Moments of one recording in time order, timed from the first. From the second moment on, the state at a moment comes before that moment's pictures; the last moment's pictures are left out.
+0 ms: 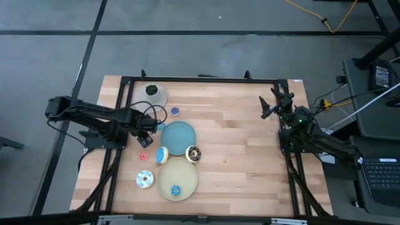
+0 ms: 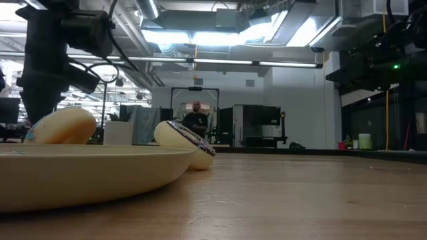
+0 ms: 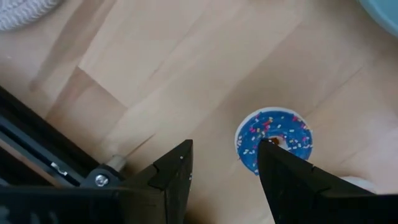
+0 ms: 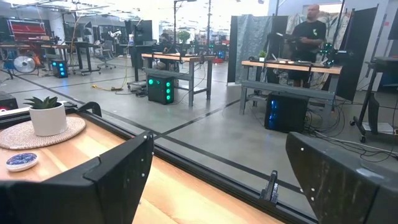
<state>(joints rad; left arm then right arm) 0.02 1.12 0.59 -1.04 -0.09 -0.74 -0.51 0.00 0.01 0.08 0.41 -0.06</state>
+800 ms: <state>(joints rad) -0.07 1.27 0.59 -0.96 -0.11 -0.69 -0.51 0.00 0.01 0.08 0.41 -0.06</state>
